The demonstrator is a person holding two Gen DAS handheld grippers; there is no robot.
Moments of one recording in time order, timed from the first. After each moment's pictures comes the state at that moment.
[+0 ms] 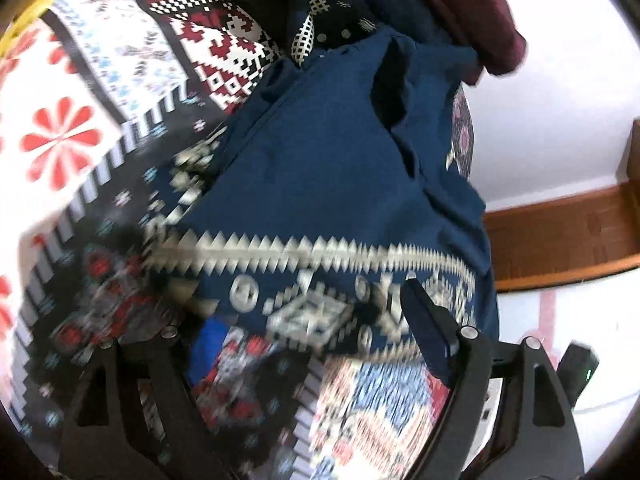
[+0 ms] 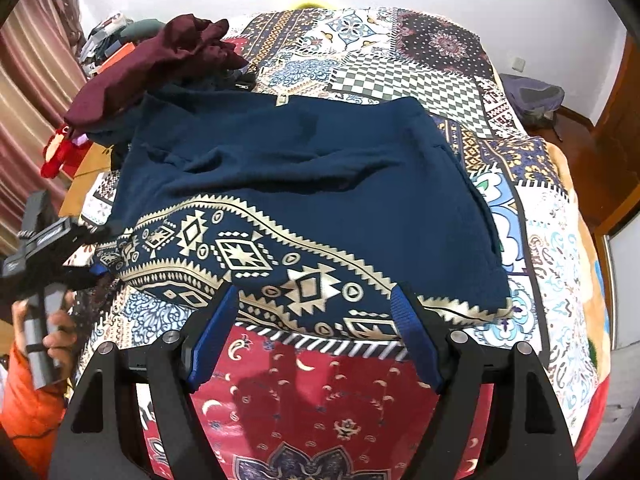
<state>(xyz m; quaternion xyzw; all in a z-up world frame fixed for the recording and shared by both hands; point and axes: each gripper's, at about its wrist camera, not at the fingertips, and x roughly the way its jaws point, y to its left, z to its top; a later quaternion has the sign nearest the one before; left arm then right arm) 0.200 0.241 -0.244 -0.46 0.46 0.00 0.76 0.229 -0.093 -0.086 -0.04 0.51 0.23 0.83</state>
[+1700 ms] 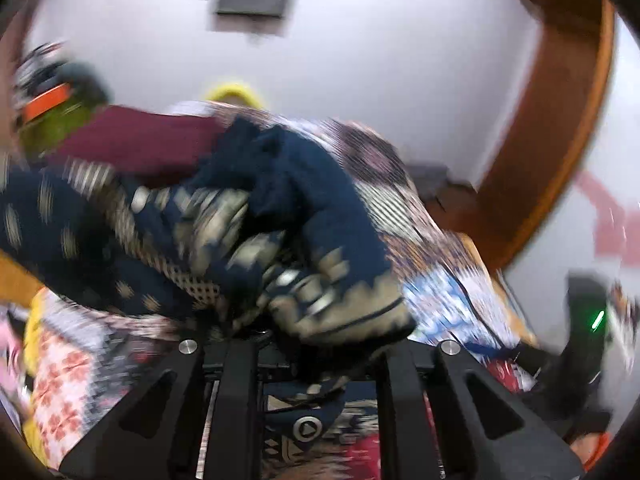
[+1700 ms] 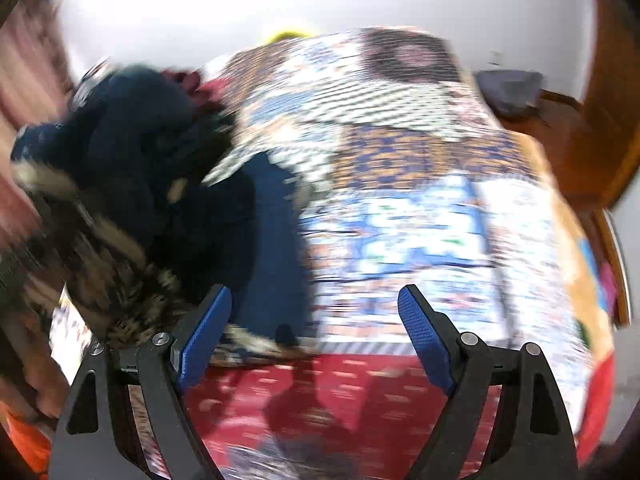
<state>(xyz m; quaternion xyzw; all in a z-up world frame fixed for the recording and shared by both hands) 0.223 0.034 -0.073 -0.09 0.35 -0.04 0.93 0.227 -0.153 -0.082 0.04 0.48 0.20 0.85</state>
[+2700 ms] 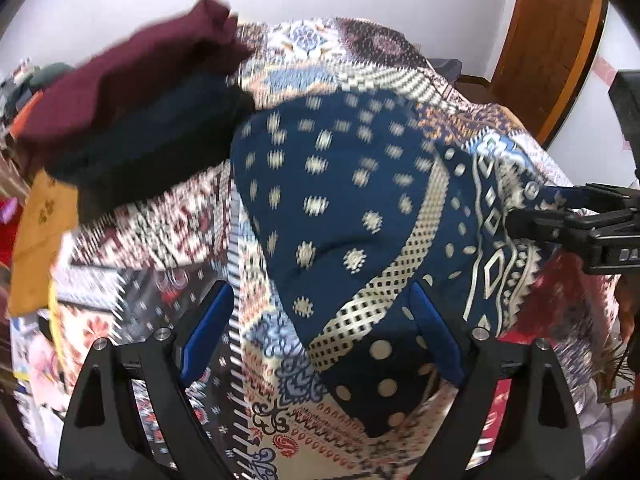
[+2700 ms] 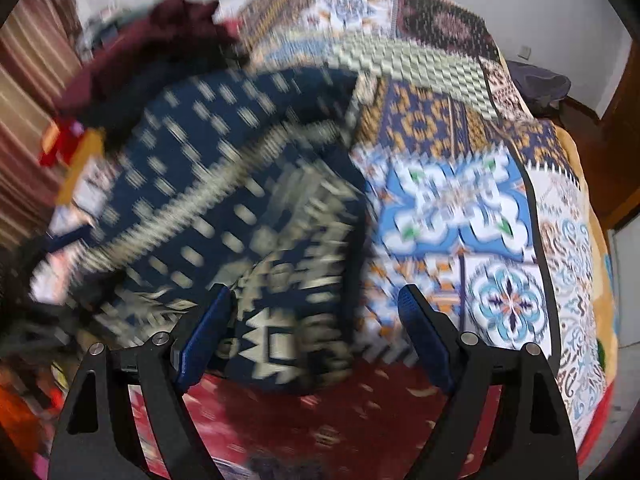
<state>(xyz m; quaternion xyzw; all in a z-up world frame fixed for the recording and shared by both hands) 0.203 0.075 -0.162 0.00 0.47 -0.02 0.88 0.238 -0.106 -0.131 -0.06 0.54 0.23 0.81</state>
